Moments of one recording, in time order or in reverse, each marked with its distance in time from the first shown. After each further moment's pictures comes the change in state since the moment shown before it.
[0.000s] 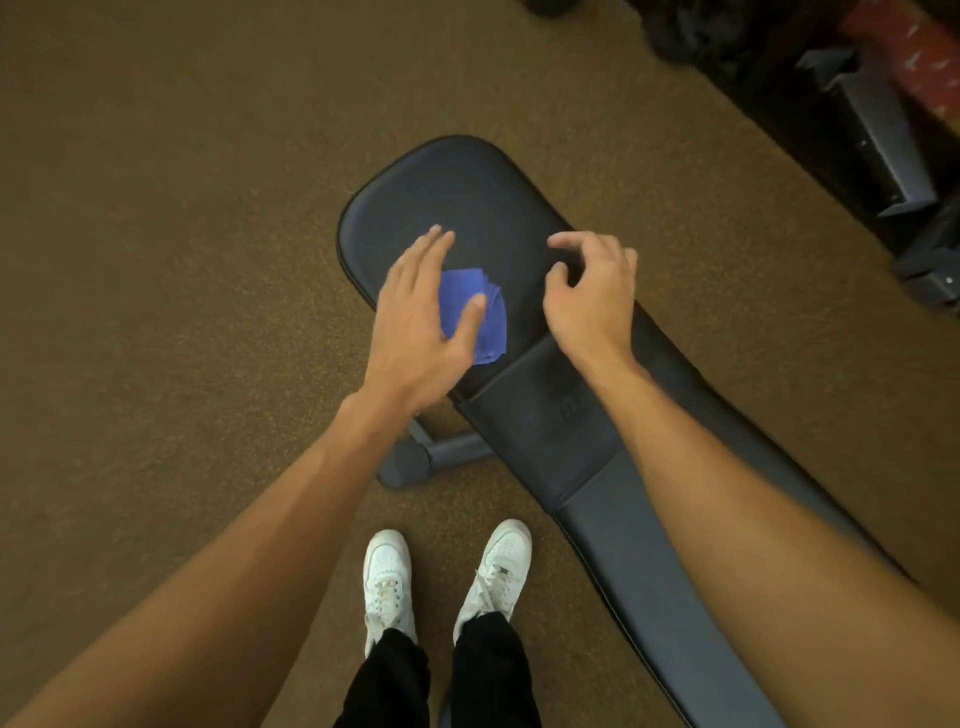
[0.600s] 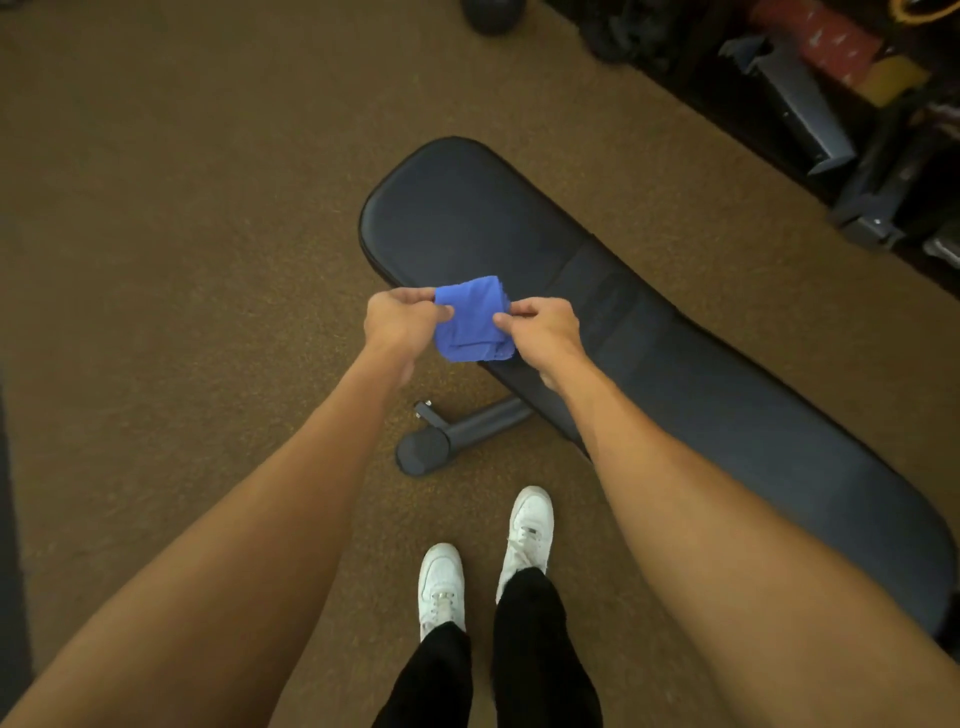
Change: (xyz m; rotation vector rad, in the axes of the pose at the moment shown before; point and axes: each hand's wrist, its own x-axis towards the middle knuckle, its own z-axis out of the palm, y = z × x) left_hand -0.023 0.003 -0.060 -0.551 -0.157 -0.797; right_hand -0.098 -0.053 0.015 0.228 -0.229 0.552
